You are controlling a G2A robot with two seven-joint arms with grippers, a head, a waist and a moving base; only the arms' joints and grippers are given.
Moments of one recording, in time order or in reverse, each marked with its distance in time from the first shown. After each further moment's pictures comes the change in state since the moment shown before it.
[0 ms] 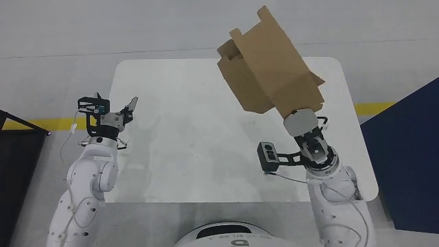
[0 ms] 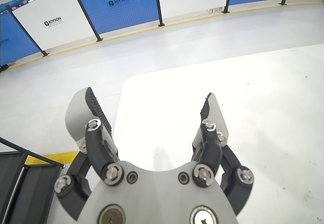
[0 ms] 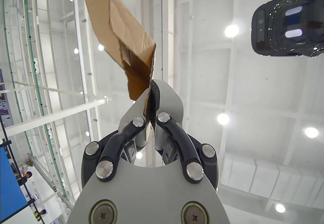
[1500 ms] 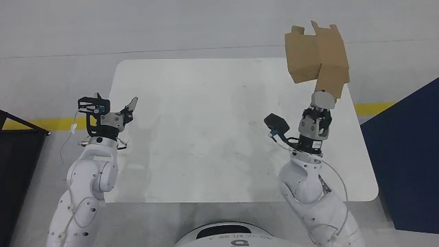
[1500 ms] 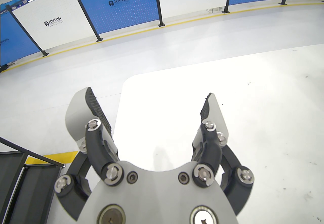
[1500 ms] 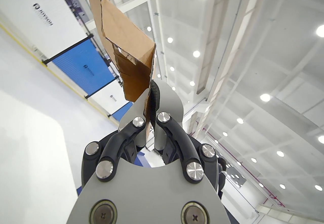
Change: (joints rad) left arm 0.000 0.000 0.000 0.000 0.000 0.000 0.000; right arm 0.090 0.255 -0.351 0.144 0.000 -0.163 1.118
